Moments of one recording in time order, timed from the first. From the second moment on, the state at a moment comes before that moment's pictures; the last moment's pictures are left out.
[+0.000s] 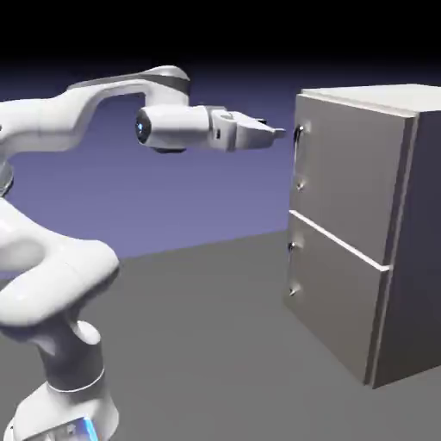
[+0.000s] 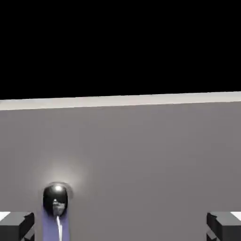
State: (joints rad) arm -0.88 -1.09 1.05 -2.38 2.34 2.95 -0.65
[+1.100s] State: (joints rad) arm -0.83 -1.04 1.07 -2.57 2.75 2.54 -1.15
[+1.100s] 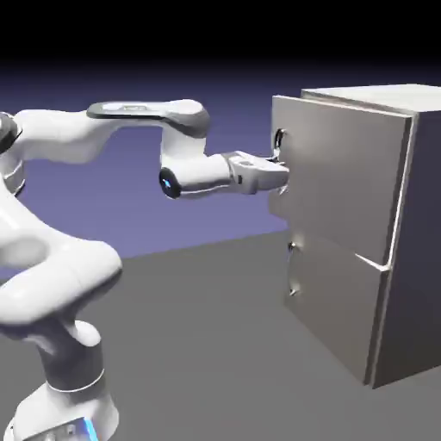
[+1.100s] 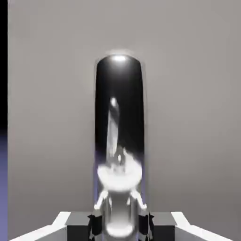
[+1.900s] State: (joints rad) arm -0.74 -1.02 0.22 -2.96 1.79 1.61 -1.16
